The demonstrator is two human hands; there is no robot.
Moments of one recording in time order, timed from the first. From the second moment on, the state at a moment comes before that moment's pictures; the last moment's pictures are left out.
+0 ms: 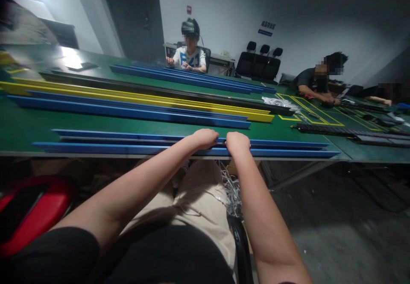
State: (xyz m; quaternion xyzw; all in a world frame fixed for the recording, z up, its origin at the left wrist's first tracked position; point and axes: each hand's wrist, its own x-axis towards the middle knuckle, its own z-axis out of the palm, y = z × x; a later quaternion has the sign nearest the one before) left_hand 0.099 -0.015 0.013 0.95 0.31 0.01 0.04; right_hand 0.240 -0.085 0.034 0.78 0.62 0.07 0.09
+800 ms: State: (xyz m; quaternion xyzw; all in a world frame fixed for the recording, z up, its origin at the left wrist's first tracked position) left_hand -0.034 0.007 0.007 0.95 0.32 -0.01 0.03; right_hand 0.186 -0.064 0.054 0.63 0.77 -0.07 0.03
